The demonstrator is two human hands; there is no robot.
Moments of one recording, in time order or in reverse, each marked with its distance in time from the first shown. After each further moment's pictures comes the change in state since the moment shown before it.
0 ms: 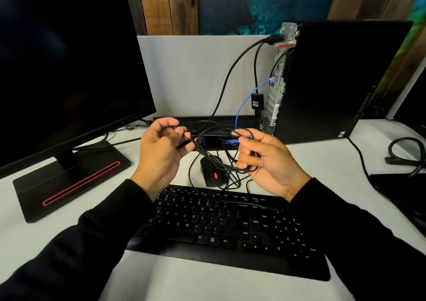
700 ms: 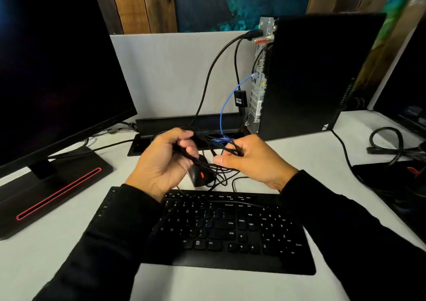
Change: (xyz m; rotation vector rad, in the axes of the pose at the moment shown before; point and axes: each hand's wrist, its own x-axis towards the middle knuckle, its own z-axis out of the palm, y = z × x) left_hand -0.010 -0.010 0.036 -0.270 -0.158 -0.489; right_hand 0.004 0.001 -0.033 -0.919 0.014 -0.092
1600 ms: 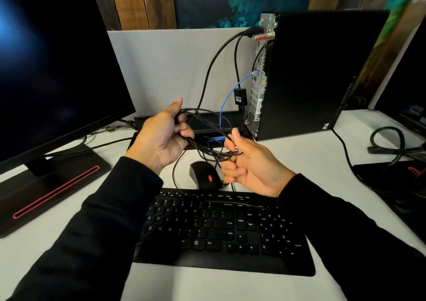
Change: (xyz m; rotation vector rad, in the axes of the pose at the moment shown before) left_hand 0.030 0.024 0.023 0.133 0.152 0.115; right_hand -0.005 -0.001 0.010 0.822 -0.200 0.227
